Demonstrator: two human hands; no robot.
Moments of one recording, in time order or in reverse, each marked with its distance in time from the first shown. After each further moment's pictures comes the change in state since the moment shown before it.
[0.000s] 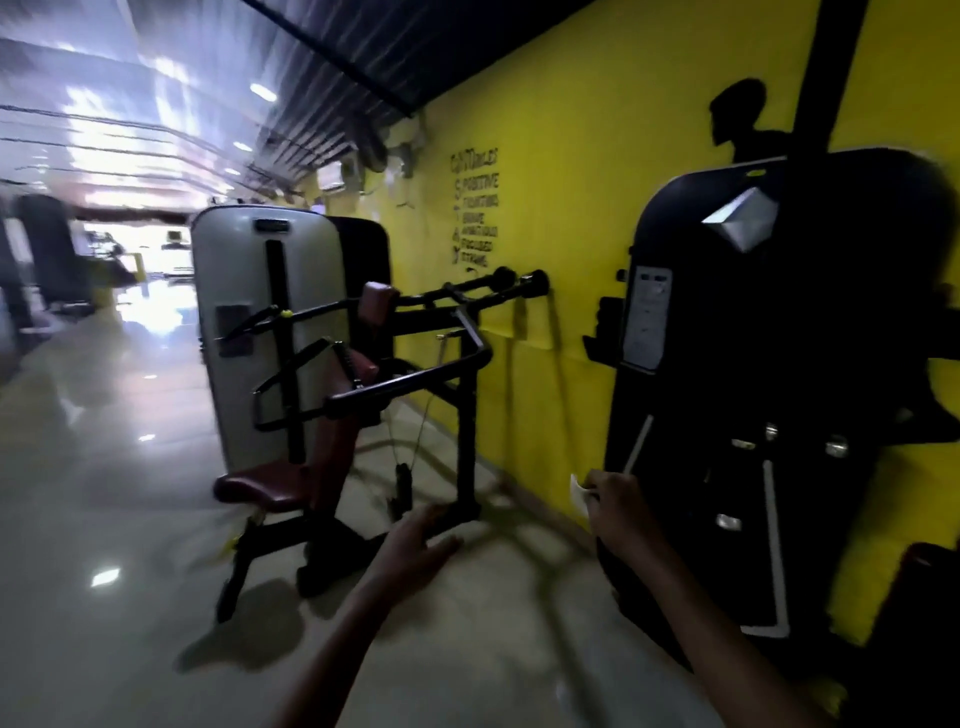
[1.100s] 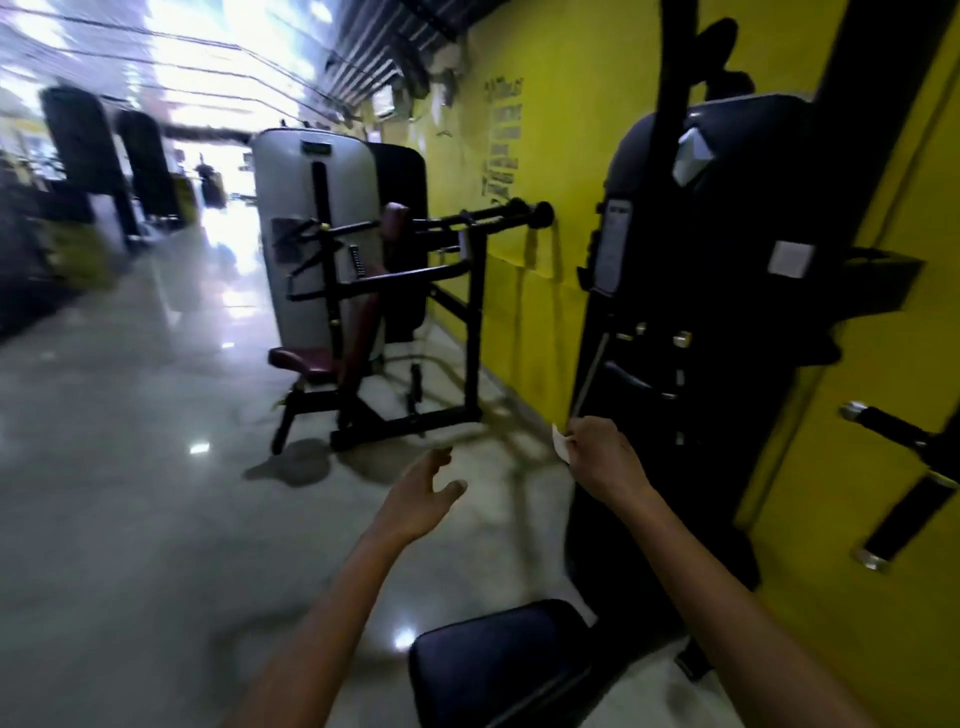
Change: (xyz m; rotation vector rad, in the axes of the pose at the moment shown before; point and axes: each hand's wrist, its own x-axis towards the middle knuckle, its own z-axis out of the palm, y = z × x) left_hand -0.312 0.211 0.218 -0.019 0.122 -0.149; right_hand -0.271 0.130 -0.242 -0.054 -0.193 -0.188
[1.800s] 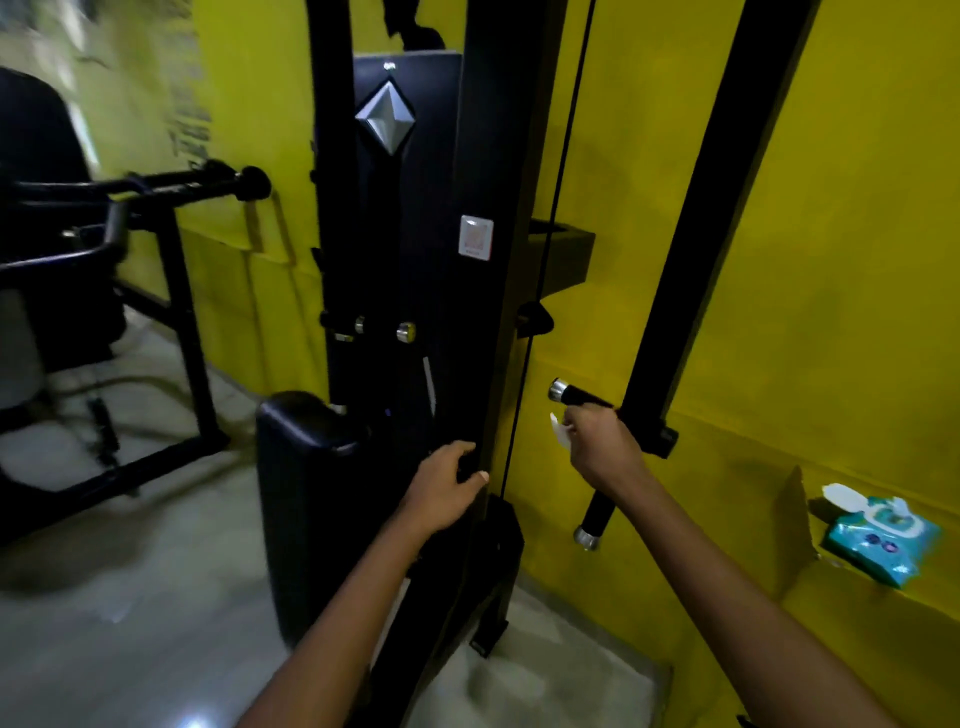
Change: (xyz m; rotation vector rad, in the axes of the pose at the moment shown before) left_hand 0.166 0.217 0.321 -0.095 -0.443 0.354; right_hand -0.001 0.322 -0.147 -0.428 0.161 0.421
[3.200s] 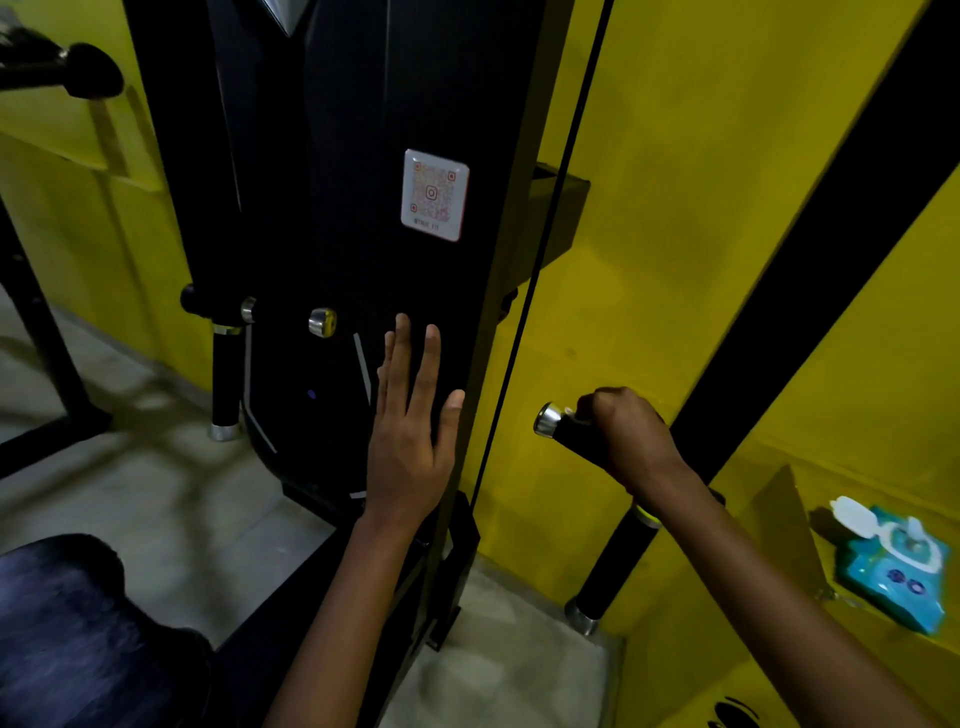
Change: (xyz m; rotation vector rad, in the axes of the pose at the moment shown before) left_hand 0.184 -0.026 0.021 0.015 0.520 0.509; right_hand 0.129 0.068 0.045 -0.239 -0.148 0.035
